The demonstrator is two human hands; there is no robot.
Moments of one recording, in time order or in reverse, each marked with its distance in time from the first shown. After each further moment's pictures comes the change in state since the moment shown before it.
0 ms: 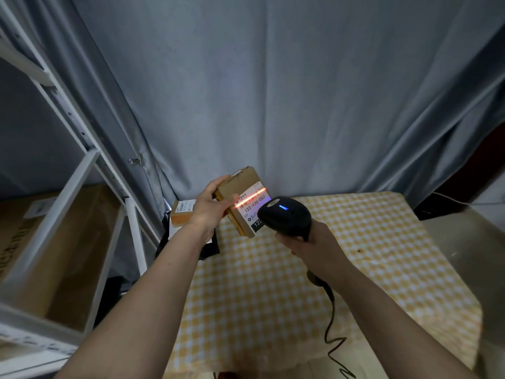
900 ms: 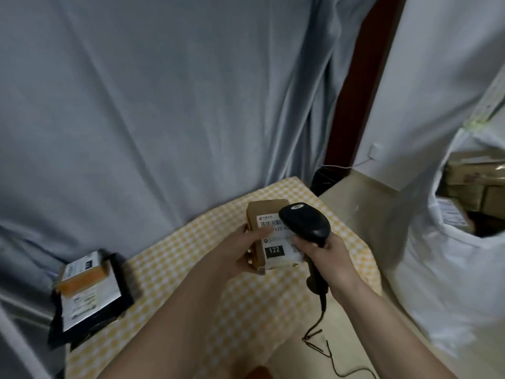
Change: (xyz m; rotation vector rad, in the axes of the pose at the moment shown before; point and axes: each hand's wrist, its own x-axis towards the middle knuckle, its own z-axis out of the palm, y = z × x) left_hand -0.067 -0.045 0.250 0.180 -0.730 -0.496; right_hand -0.089 0.096 -0.169 0.484 0.564 0.177
